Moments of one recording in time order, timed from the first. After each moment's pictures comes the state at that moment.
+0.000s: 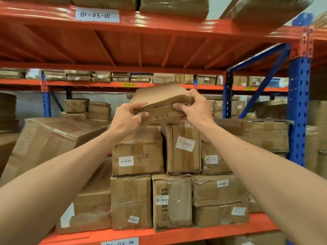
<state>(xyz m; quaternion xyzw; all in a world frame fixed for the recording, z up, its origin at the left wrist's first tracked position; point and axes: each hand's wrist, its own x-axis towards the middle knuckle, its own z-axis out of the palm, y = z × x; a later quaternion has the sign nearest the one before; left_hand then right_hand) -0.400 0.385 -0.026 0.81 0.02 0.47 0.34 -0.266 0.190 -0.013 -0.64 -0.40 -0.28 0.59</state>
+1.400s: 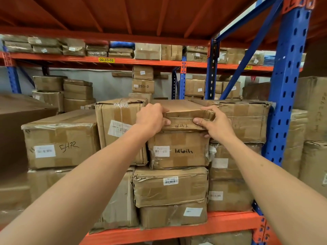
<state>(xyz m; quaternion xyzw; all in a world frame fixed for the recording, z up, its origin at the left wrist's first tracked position) -0.125 0.202 -0.079 0.92 0.14 0.35 0.09 0.000 0.004 -0.114 -0.76 -0.29 -0.18 0.56</state>
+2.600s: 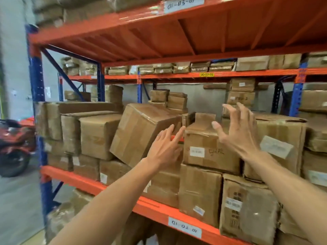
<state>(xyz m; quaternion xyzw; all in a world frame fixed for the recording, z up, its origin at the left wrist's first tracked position) -0.461 0.466 -0.156 0.90 0.22 0.36 -0.12 -0.263 0.310 -0.100 -0.70 -0.47 -0.38 0.38</state>
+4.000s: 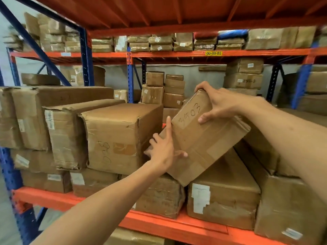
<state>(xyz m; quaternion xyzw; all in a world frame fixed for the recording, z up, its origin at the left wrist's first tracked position) -0.530 0.772 -0.193 0.88 0.33 0.29 0.20 -0.375 0.641 -0.033 -0.80 -0.58 -0.11 0.13</state>
